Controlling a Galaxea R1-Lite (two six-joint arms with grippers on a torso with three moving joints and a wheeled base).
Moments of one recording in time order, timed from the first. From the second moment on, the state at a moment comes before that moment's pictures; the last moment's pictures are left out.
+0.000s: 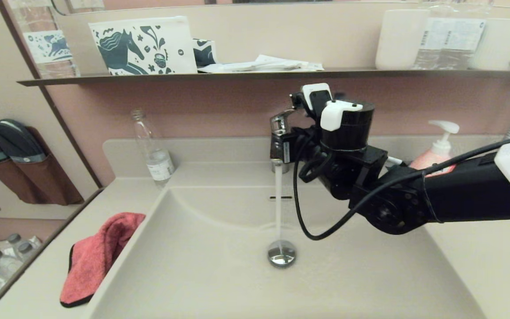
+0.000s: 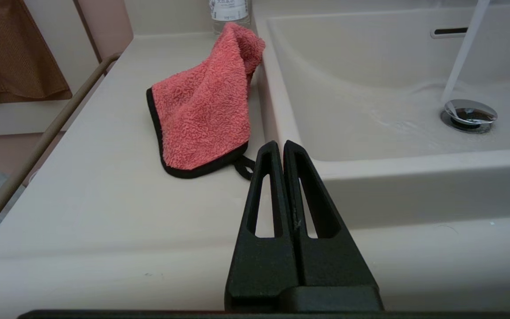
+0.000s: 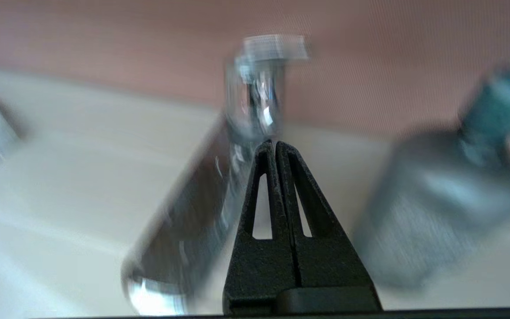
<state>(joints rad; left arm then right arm) 0.00 0.00 0.00 0.00 -0.05 0.05 0.71 2.06 -1.43 -0.66 -0.45 -0.05</state>
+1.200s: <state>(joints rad) 0.00 0.00 0.00 0.00 -0.05 0.05 0.70 2.10 -1.73 -0.57 -0.44 -0.15</state>
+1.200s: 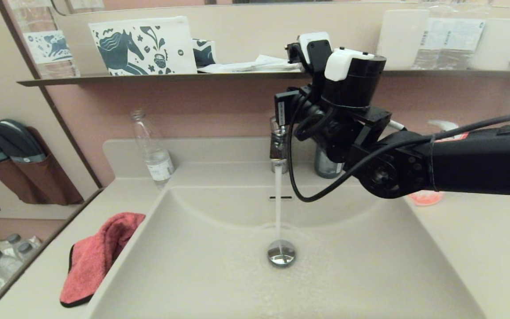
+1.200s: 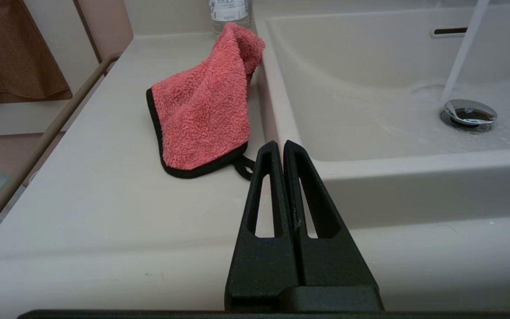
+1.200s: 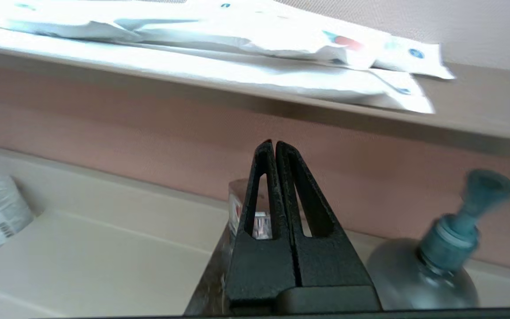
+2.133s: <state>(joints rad) 0.00 0.00 0.00 0.00 -0.05 0.05 0.65 2.20 -1.83 -0.46 -0.42 -0.16</state>
